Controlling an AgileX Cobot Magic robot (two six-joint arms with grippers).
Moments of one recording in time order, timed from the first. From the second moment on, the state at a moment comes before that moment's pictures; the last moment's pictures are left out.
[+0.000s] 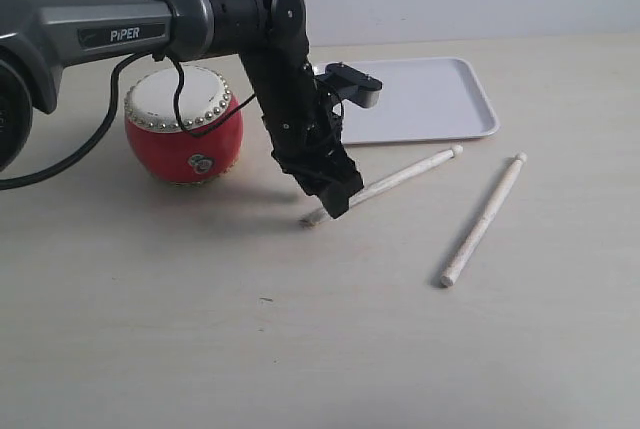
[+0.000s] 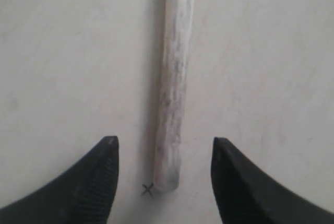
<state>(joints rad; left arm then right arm) -0.64 2.38 -1.92 -0.30 1.11 0.51 -0.22 0.01 0.00 -0.13 0.33 0.37</state>
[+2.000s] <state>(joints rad) -0.76 1.83 -1.92 -0.19 1.22 0.13 -0.22 0.01 0.00 -0.13 0.33 0.37</state>
